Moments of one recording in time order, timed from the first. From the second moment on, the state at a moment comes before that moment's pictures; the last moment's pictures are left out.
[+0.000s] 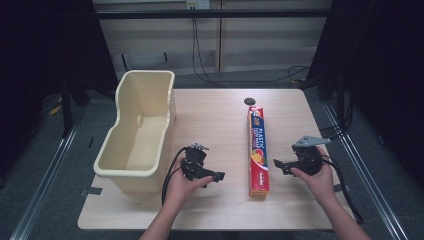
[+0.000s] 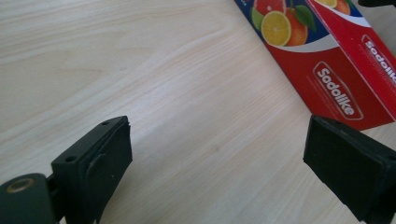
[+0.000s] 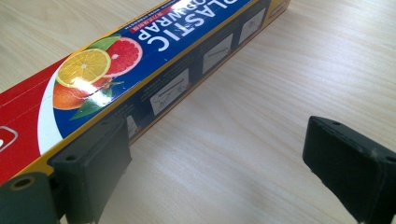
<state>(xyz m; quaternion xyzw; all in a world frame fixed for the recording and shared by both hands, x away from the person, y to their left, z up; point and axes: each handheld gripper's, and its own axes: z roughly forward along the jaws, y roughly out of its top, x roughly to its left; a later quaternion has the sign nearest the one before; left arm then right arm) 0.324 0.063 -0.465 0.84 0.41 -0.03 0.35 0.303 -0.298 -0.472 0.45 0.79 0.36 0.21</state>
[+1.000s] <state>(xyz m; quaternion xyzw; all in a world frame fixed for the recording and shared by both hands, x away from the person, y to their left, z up) 0.347 0.008 -0.449 0.84 0.41 -0.06 0.35 0.305 -0.288 -0.478 0.44 0.79 0.37 0.22</state>
